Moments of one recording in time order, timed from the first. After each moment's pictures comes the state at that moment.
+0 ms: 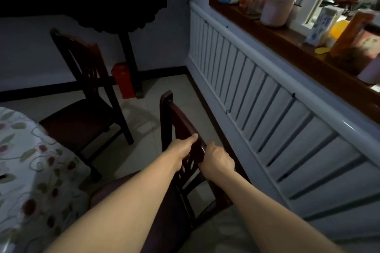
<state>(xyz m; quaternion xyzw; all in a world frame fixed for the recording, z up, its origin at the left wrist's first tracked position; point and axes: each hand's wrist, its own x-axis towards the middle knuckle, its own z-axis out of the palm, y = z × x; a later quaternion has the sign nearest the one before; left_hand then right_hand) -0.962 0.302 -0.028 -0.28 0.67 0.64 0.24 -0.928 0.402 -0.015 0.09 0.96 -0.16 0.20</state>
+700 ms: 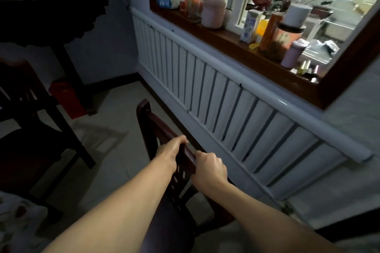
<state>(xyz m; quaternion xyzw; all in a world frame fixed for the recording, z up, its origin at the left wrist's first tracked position) -0.956 0.335 -0.015 -0.28 0.63 0.66 0.30 -0.871 0.414 0.009 0.17 0.96 -0.18 0.12</state>
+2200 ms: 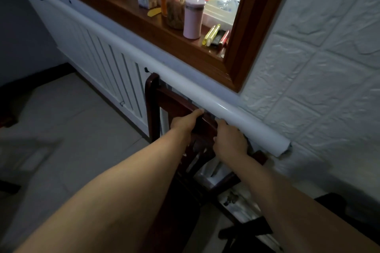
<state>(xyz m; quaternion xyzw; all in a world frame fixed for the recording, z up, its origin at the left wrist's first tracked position) -0.973 0.694 -0.054 -0.15 0.62 0.68 0.37 -0.869 0.755 -0.029 0.31 0.94 -0.15 0.03</state>
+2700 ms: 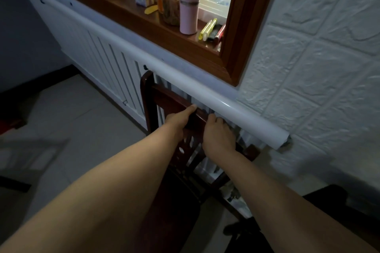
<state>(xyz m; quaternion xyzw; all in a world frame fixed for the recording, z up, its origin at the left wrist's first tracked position) -0.973 0.682 -0.045 -0.14 0.64 0.66 0.38 -0.878 0.741 -0.037 0.29 0.94 -0.14 0.05</state>
